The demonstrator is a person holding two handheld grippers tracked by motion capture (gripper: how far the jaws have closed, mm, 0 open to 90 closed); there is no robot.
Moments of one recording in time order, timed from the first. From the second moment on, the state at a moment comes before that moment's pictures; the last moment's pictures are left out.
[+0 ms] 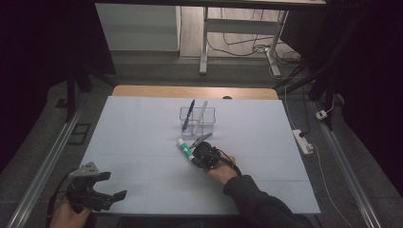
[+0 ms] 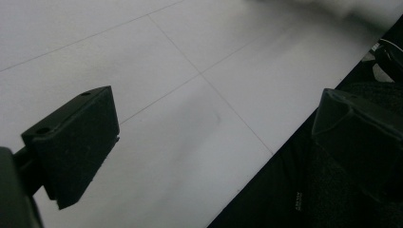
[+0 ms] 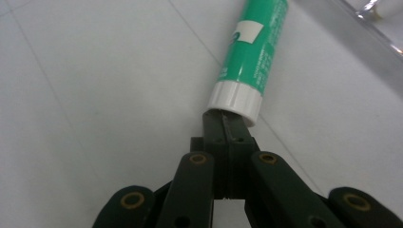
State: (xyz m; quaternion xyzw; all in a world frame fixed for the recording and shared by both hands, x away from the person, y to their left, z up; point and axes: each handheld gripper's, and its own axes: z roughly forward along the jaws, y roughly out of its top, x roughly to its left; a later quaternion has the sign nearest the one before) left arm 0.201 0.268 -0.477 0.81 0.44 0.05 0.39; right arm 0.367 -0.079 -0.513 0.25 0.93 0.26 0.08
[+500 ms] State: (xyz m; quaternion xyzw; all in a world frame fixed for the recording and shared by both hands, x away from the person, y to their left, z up) left arm 0.201 0.267 -0.477 0.81 0.44 0.05 0.39; right arm 0.386 -0.090 -0.513 0.25 0.93 0.26 0.10
